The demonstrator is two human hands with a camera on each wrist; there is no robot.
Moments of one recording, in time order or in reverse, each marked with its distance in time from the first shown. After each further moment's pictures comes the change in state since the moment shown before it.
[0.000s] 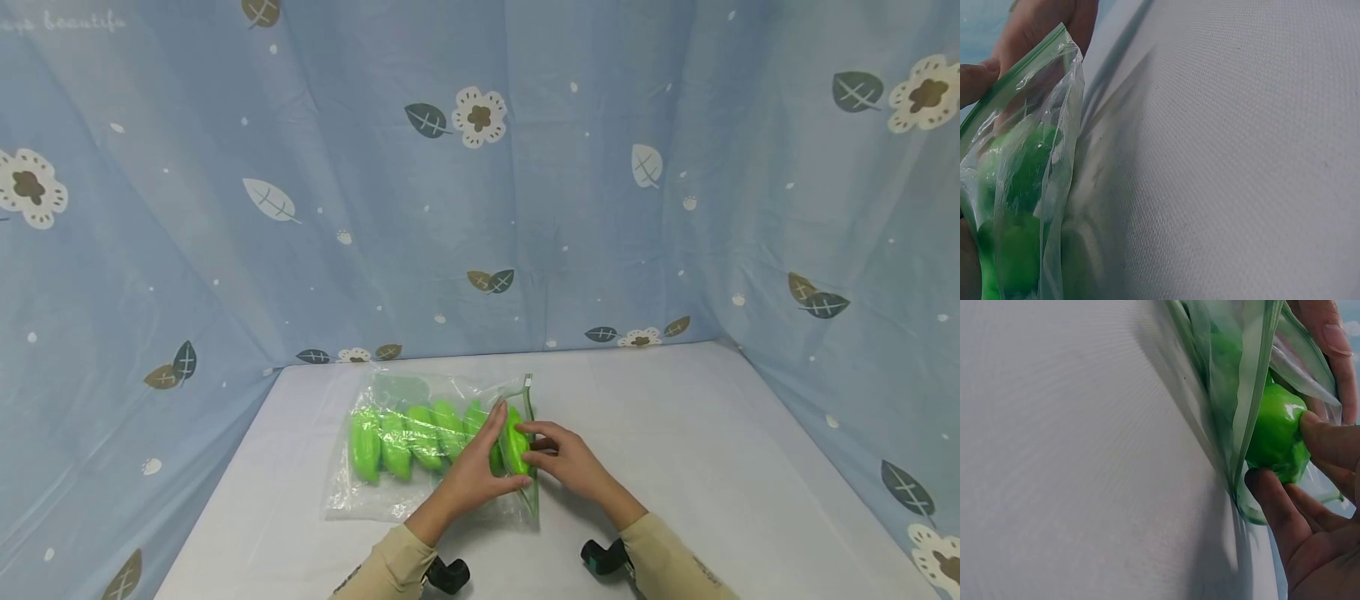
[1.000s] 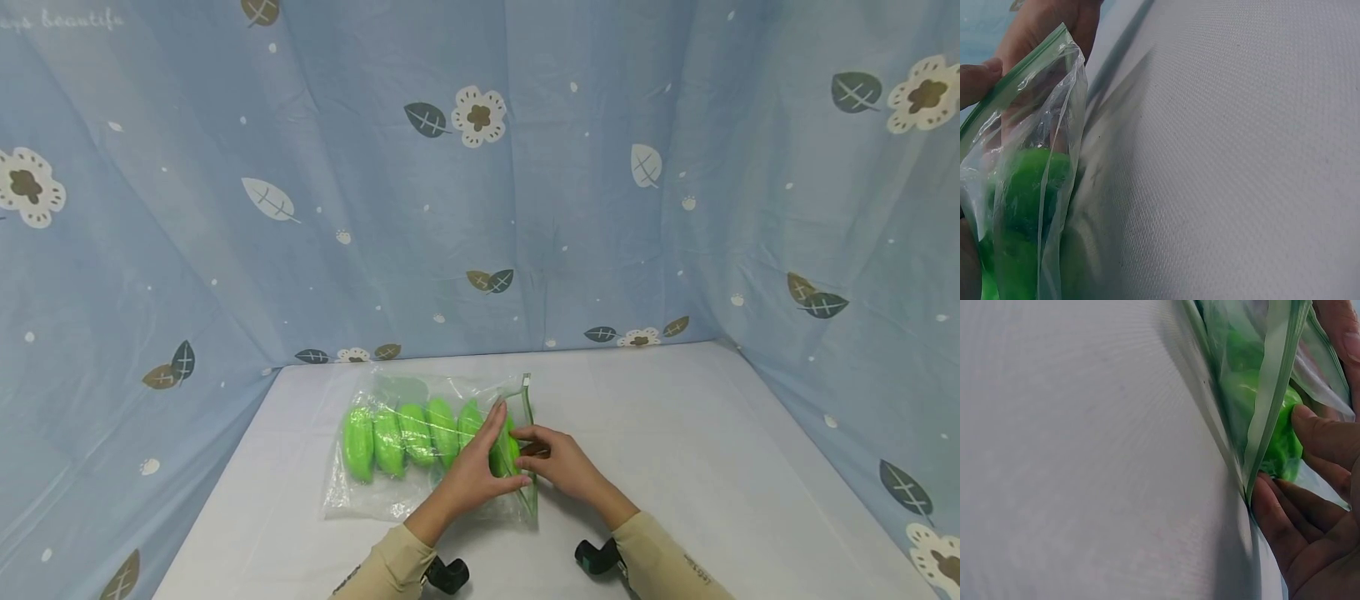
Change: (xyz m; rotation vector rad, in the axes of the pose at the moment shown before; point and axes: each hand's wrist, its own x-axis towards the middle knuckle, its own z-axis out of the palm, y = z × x) left_hand 0.000 -0.001 0.000 0.018 0.004 0.000; right_hand 0.006 0.004 0.007 -0.052 -0.029 -0.003
